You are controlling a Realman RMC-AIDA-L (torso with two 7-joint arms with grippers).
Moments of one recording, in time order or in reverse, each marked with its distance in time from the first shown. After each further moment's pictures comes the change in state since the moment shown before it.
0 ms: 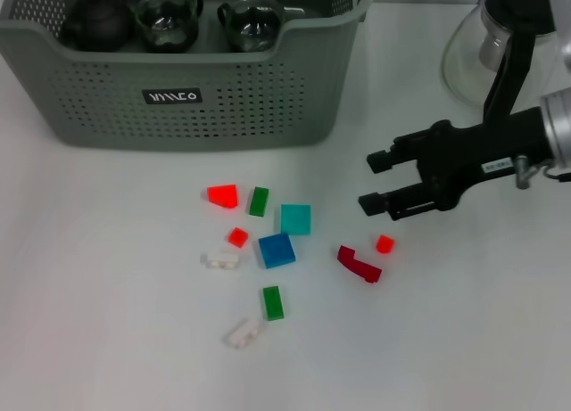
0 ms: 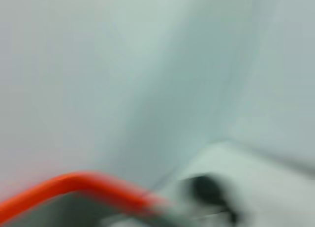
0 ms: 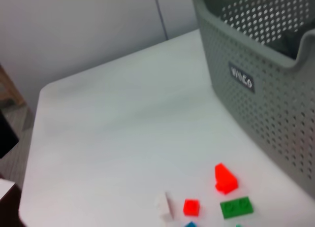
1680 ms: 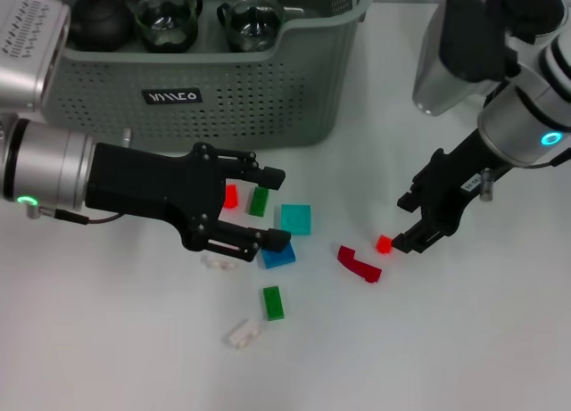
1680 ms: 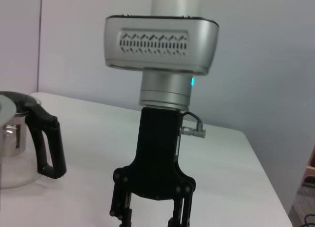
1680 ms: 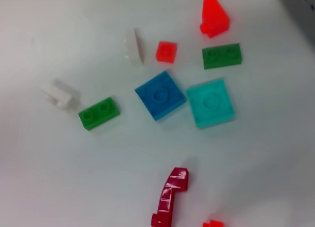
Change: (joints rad) left arm 0.145 -0.027 0.064 -0.605 -0.056 0.190 0.791; right arm 0.208 0.112 -0.087 -0.093 -0.604 -0.004 0.327
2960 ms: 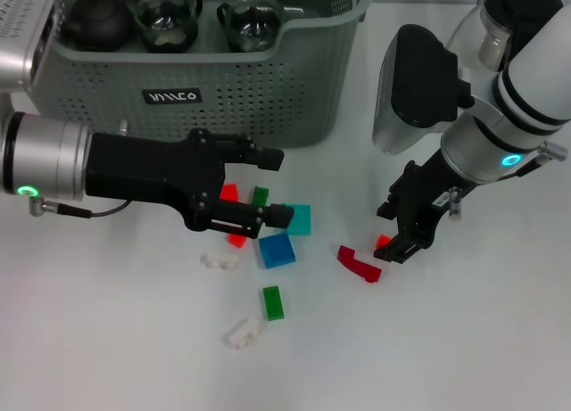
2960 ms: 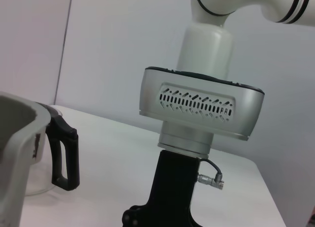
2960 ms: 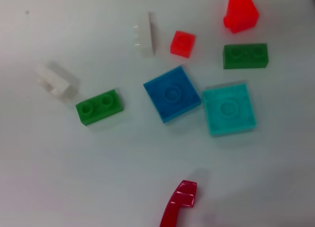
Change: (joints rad) left arm -0.036 0.024 -0.077 -0.115 -0.009 -0.010 -0.013; right arm -0.007 0.010 -0.233 0.011 0.090 0.131 0.029
